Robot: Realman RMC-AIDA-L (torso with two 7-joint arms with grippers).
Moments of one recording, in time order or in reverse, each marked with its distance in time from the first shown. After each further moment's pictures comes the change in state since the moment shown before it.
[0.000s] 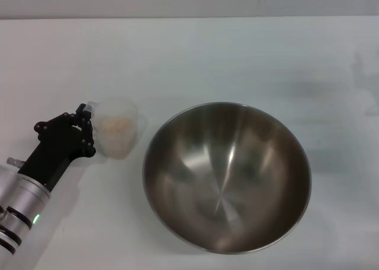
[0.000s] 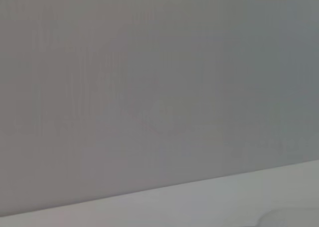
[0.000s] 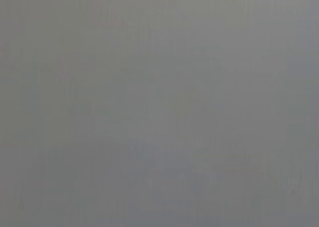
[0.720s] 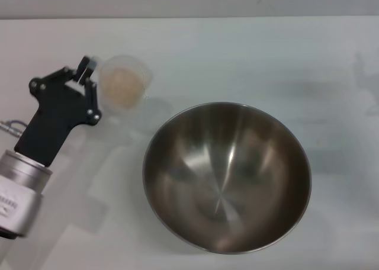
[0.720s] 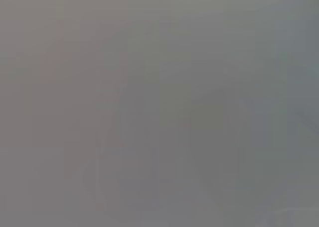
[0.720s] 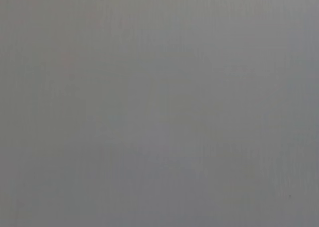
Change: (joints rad) left arm -0.033 0.000 0.018 -0.026 0.007 0.308 0.479; right arm -0.002 0.001 0.007 -0.005 0.000 -0.007 -0.009
